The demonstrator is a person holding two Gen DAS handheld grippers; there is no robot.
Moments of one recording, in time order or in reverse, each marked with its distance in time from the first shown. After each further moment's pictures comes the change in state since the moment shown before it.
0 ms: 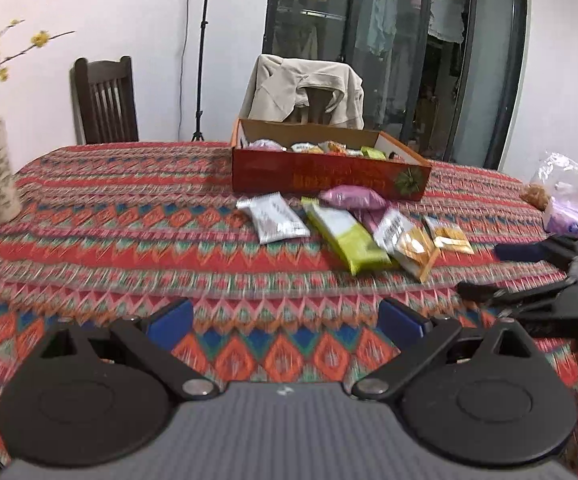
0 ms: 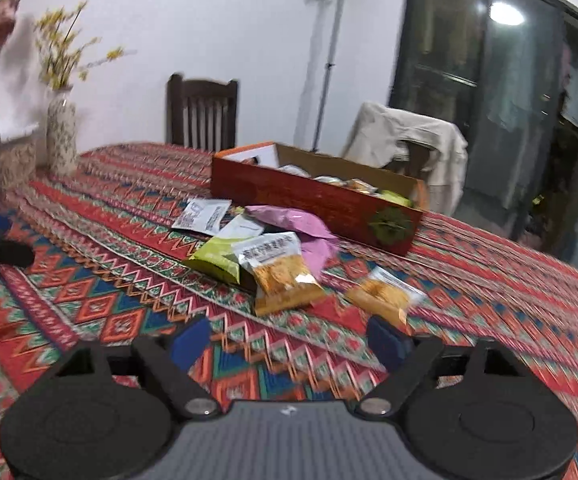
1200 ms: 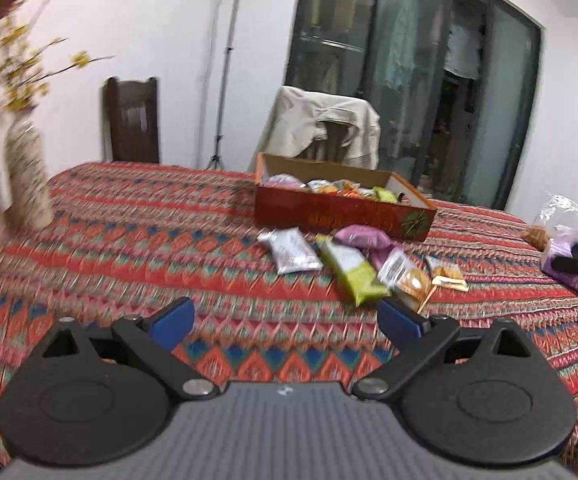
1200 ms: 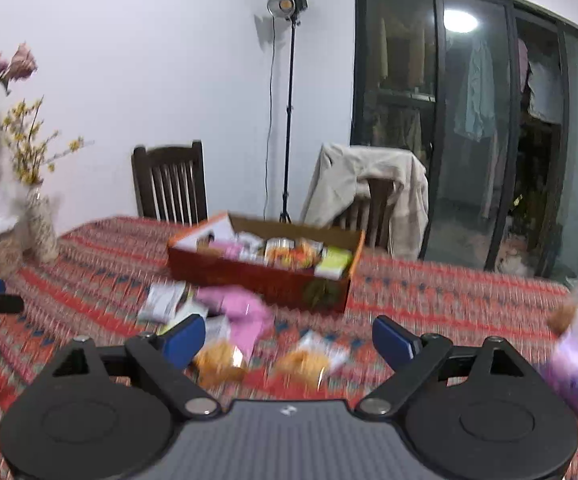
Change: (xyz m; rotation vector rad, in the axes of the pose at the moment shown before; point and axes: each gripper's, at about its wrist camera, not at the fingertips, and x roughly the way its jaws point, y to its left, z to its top) left arm -0.062 0.004 -0.005 -0.080 -0.090 0.048; right arm -0.083 -0.083 0.033 0.155 -0.120 -0.038
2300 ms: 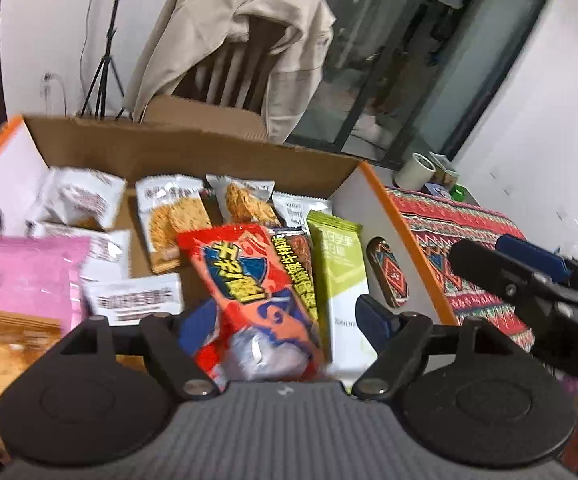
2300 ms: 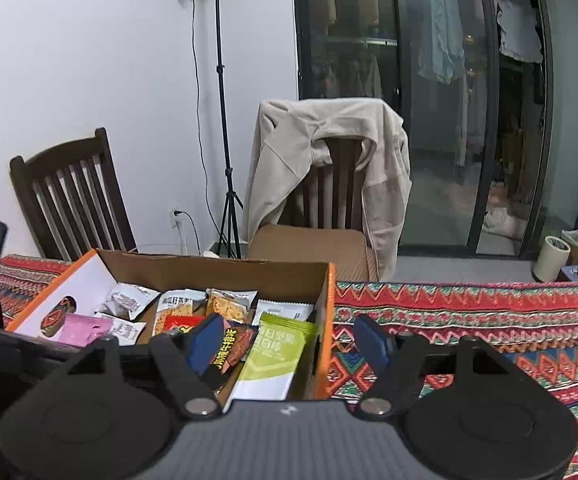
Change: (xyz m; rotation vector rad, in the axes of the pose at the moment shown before) left arm 0.424 -0.117 0.170 -0.036 0.344 -0.269; right arm 0.319 -0.092 0.110 0.142 0.099 -0.097
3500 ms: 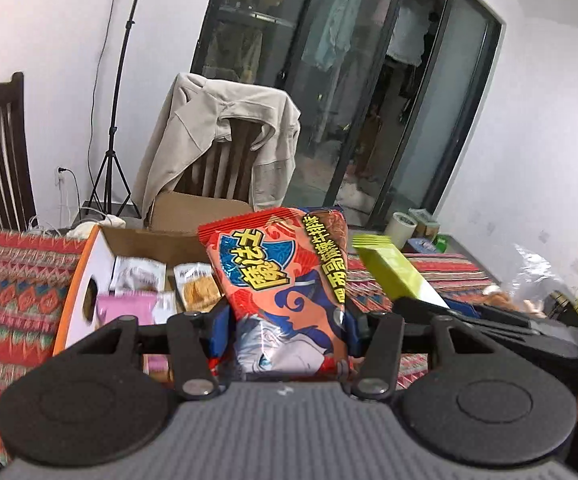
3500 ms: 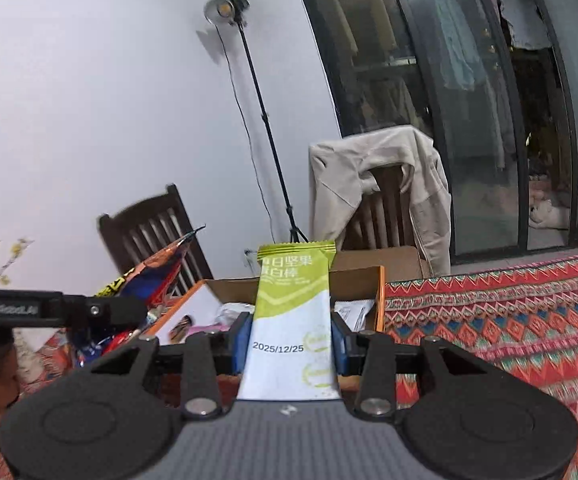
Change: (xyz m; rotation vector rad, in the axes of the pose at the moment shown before) left arm -0.158 -0.038 -0.012 0.090 -0.226 0.014; right arm -0.120 0.001 -0.016 0.122 -0.078 0.207
